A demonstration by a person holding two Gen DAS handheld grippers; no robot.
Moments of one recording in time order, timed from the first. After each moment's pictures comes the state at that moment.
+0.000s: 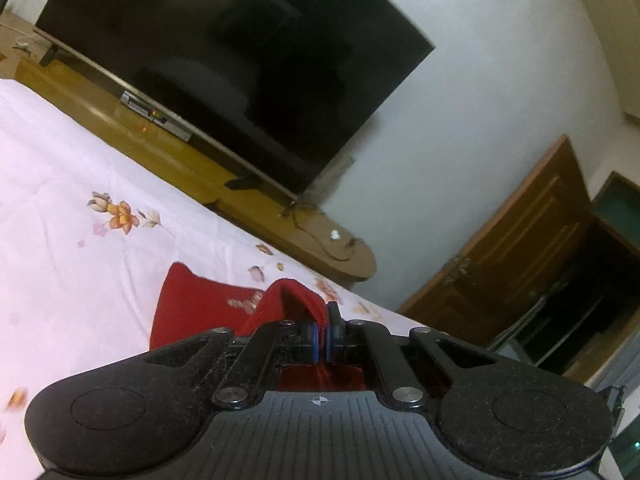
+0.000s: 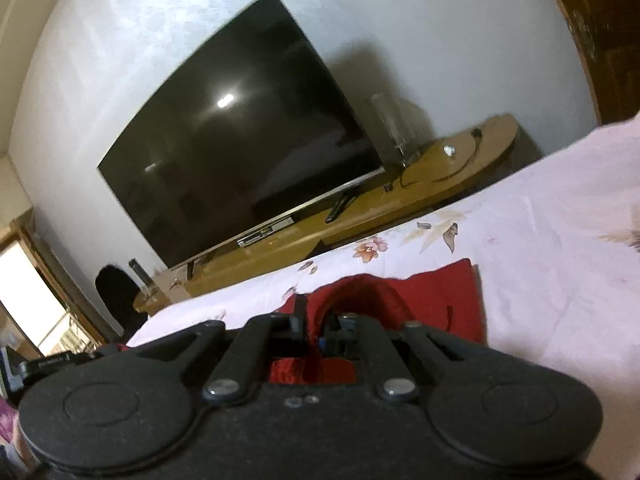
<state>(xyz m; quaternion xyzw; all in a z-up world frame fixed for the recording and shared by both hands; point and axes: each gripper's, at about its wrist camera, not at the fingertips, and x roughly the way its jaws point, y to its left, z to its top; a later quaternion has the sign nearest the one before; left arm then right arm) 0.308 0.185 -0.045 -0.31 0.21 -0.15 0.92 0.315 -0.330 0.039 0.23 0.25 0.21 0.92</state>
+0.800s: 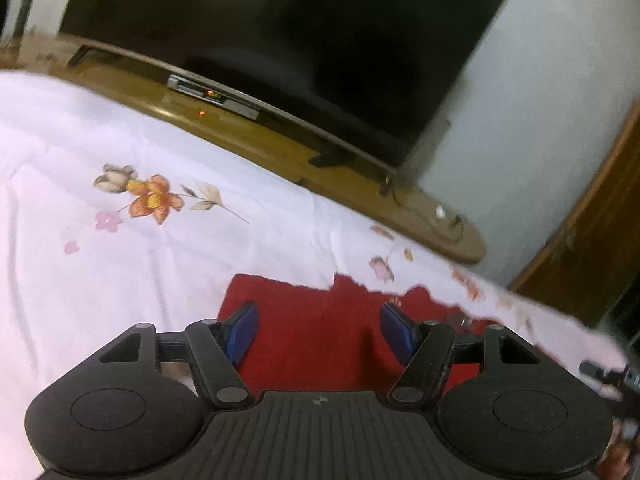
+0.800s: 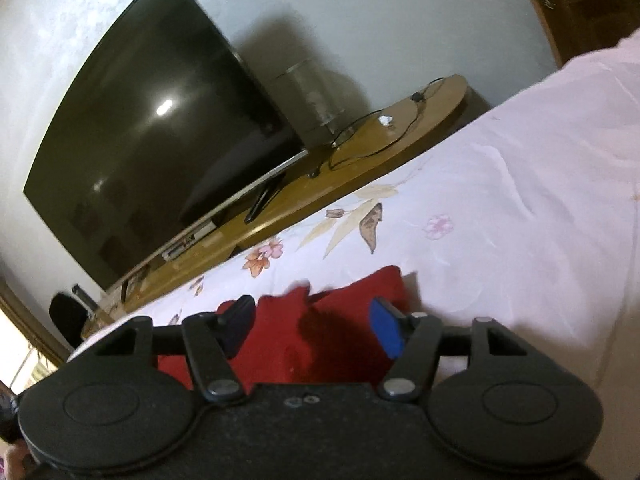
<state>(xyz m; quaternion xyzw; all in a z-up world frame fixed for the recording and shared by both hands) 0.446 0.155 -0.140 -0.22 0.27 -0.04 0.94 0.441 -0.342 -0.077 0.25 0.27 0.14 0.92</state>
